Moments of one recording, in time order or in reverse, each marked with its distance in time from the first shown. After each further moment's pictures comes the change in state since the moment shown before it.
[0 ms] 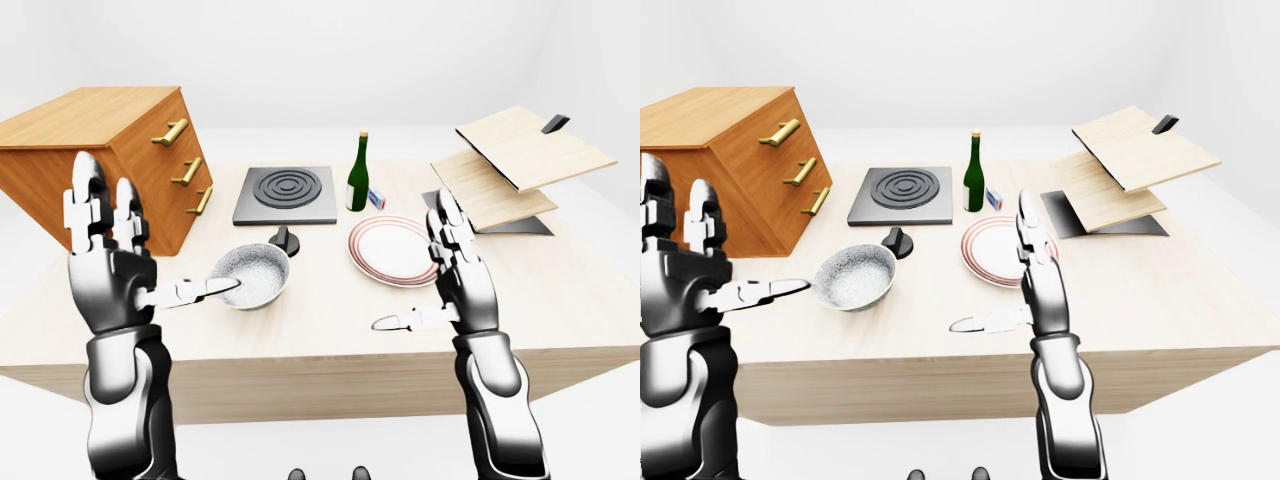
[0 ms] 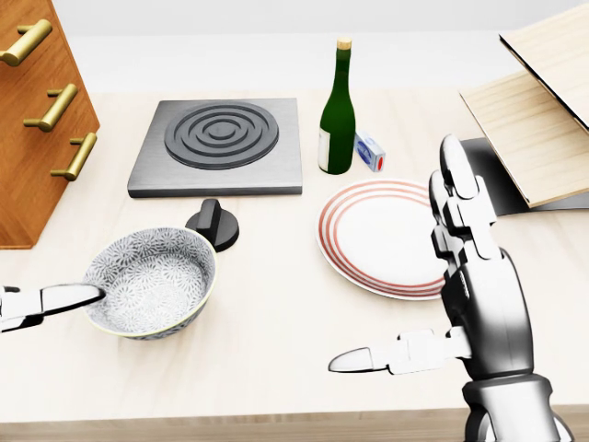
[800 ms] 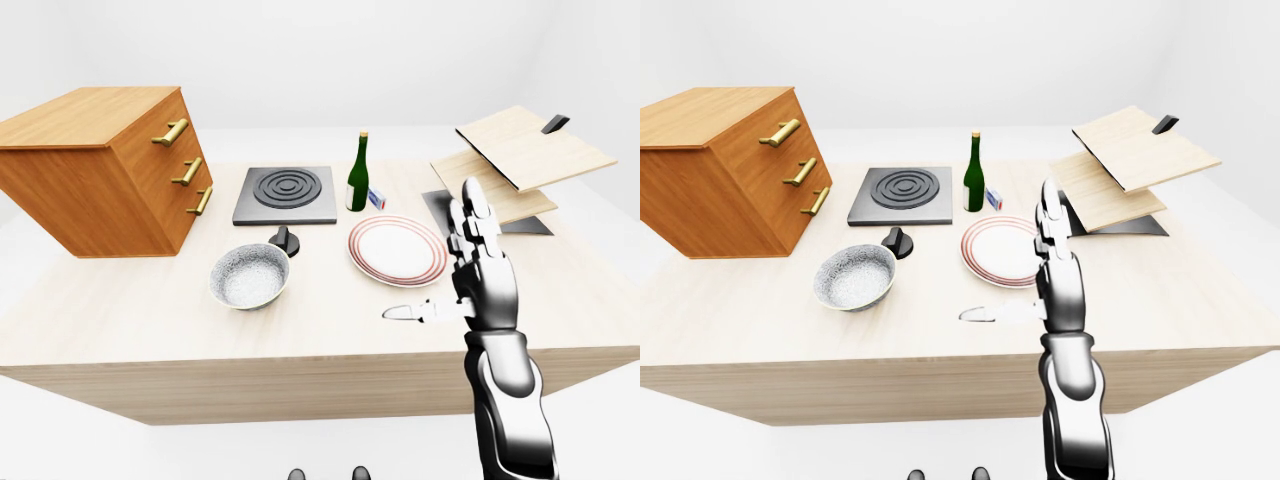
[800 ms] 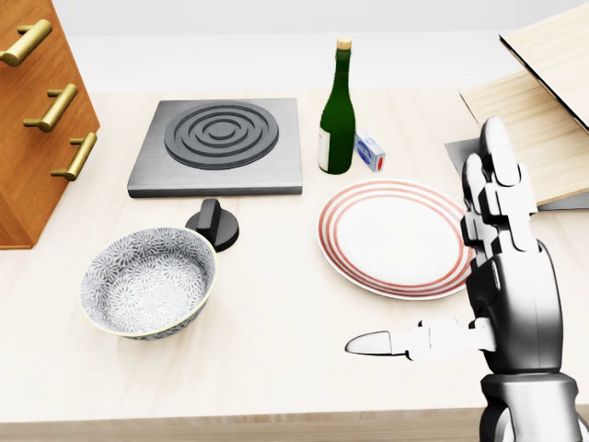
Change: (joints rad) left arm -0.033 0.418 0.603 0.287 -0.305 0.000 0.090; right arm -0.013 0.001 -0.045 -0.040 0.012 0.000 -0.042
